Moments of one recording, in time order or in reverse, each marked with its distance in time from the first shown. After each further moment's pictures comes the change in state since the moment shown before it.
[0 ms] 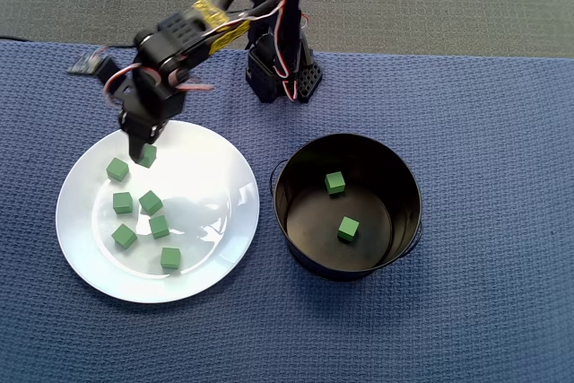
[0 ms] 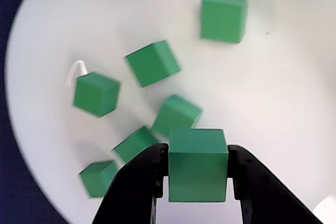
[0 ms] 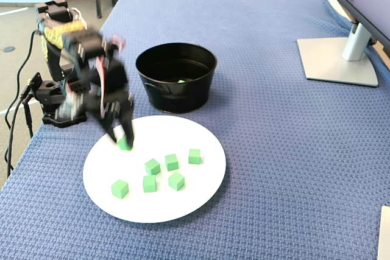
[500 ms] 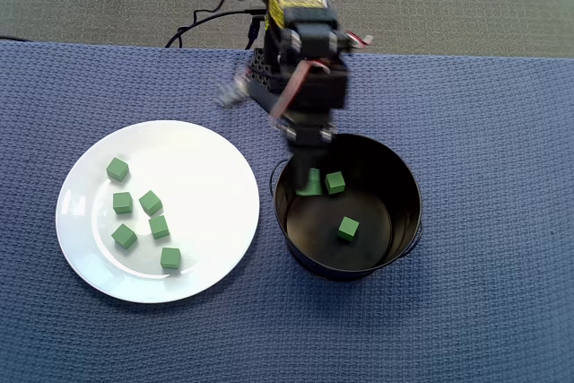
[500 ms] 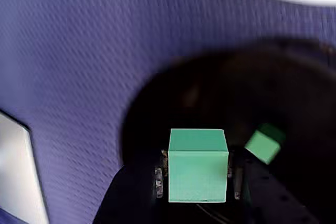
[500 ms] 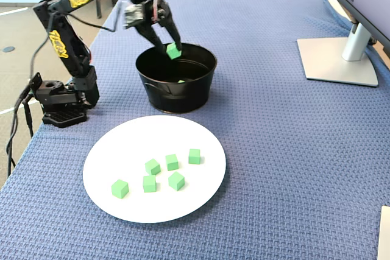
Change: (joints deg) arm -52.5 8.7 -10.4 14.4 31.0
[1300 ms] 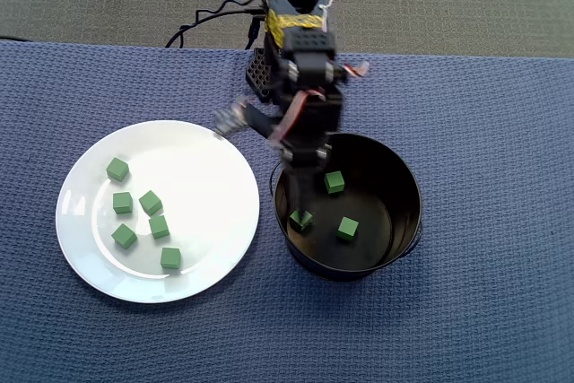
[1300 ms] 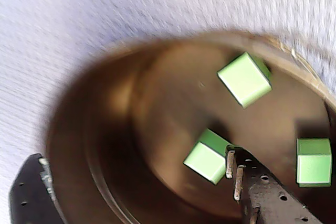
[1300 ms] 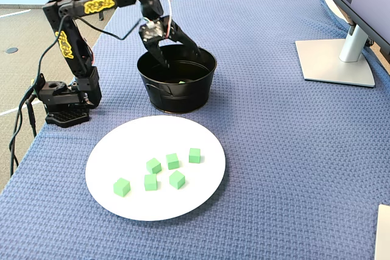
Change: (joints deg) arm 6.8 -1.8 4.0 -1.5 -9.7
